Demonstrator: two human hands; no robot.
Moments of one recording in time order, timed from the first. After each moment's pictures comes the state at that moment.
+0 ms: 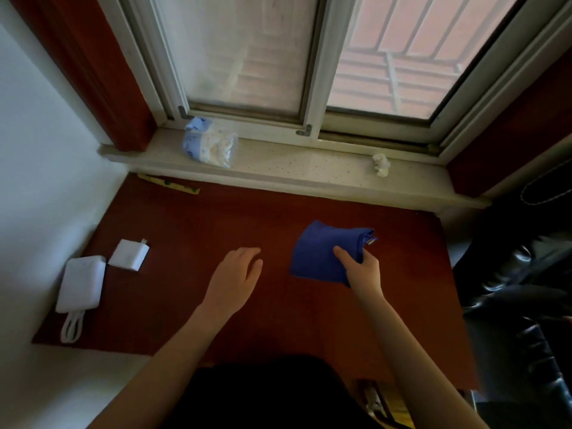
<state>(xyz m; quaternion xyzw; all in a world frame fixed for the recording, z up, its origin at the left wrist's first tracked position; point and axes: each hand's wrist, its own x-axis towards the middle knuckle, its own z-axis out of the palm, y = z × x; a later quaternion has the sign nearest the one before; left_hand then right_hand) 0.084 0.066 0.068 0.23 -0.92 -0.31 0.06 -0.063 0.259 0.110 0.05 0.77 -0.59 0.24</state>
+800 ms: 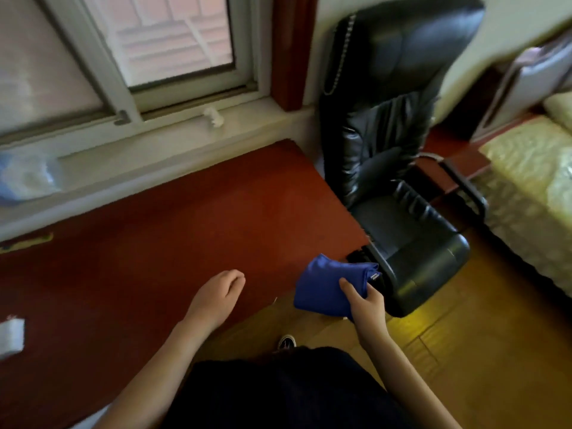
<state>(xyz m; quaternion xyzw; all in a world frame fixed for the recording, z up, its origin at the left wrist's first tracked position) 0.102 0.213 0.066 0.01 -0.93 -0.31 -0.19 0.131 0.493 0.093 0.32 0.68 -0.66 0.04</state>
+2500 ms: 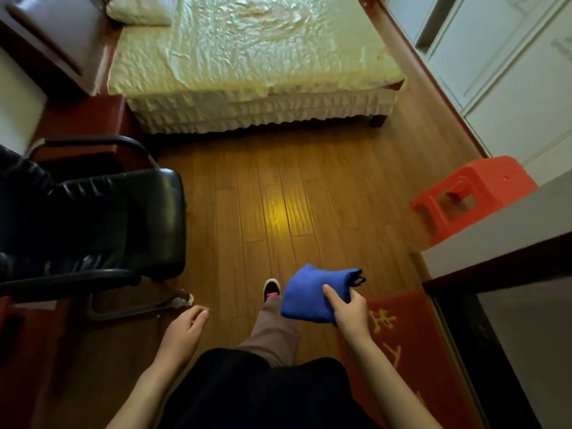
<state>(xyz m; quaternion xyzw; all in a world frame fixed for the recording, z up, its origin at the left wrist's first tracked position) 0.324 0.658 0.007 -0.33 -0.82 -0.21 -0.41 0.605 0.801 0.029 0.64 0.42 -0.56 -0.31</state>
